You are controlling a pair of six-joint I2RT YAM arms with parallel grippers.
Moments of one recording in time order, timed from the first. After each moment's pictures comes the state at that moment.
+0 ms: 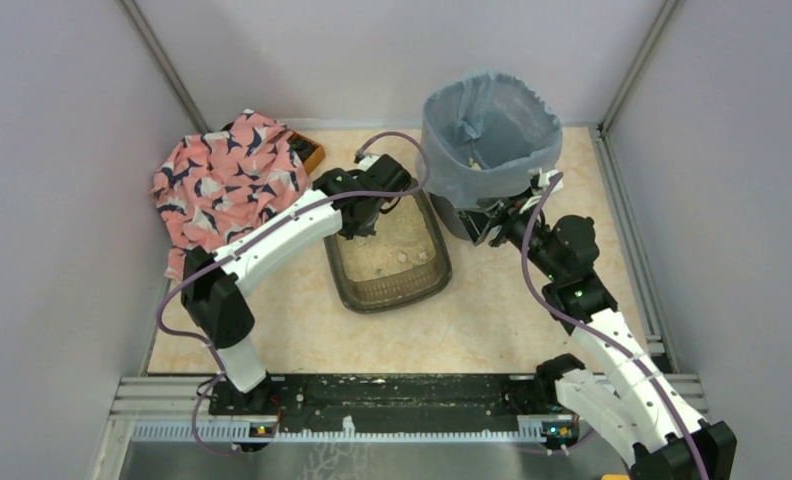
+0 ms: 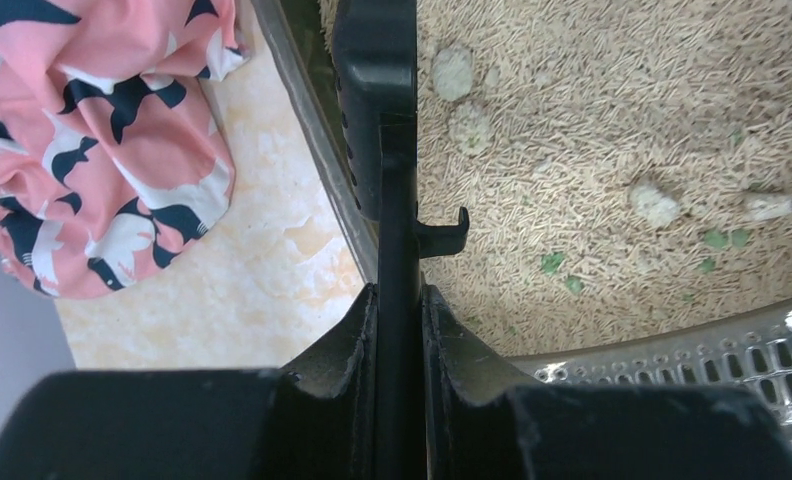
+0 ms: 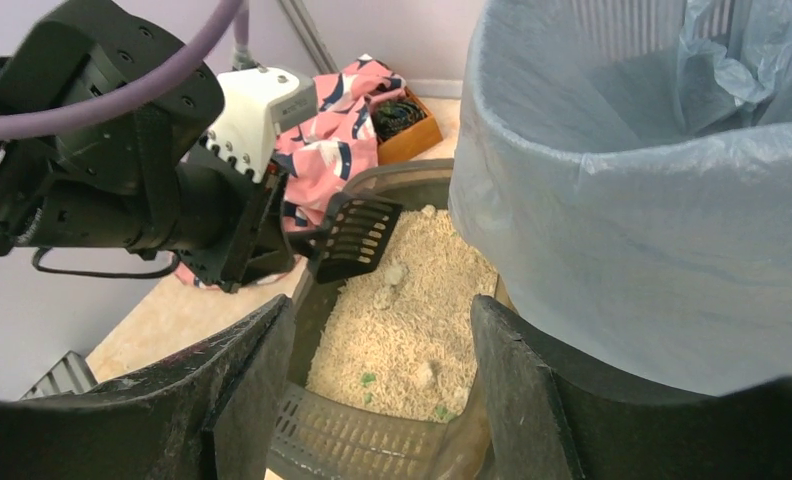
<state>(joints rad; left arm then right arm) -0.80 1.76 1.66 -1.08 -0.60 -0.50 0.36 0.77 0.66 0.17 -0.31 0.40</state>
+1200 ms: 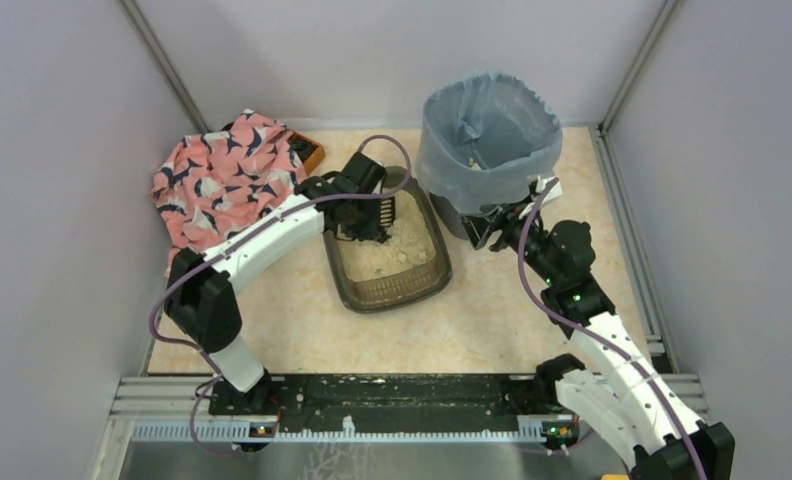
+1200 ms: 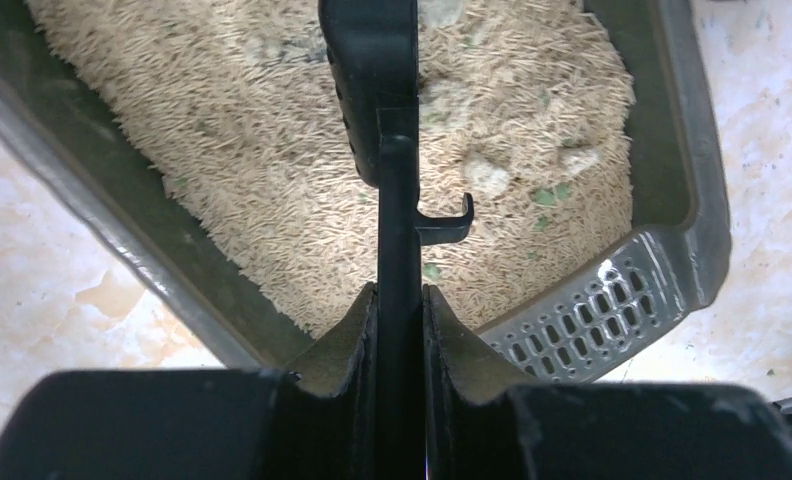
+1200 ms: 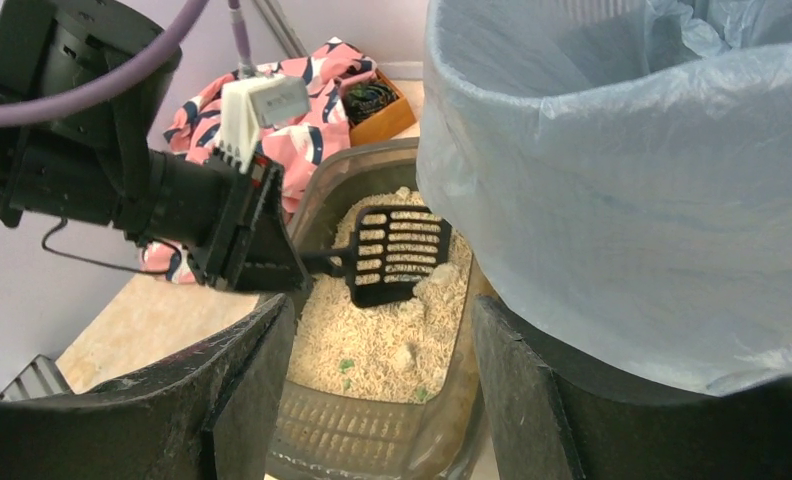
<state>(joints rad) -0.70 1.70 1.47 -0.78 -0.16 -0.45 0.36 0.76 0.61 0.16 -0.27 0.38</state>
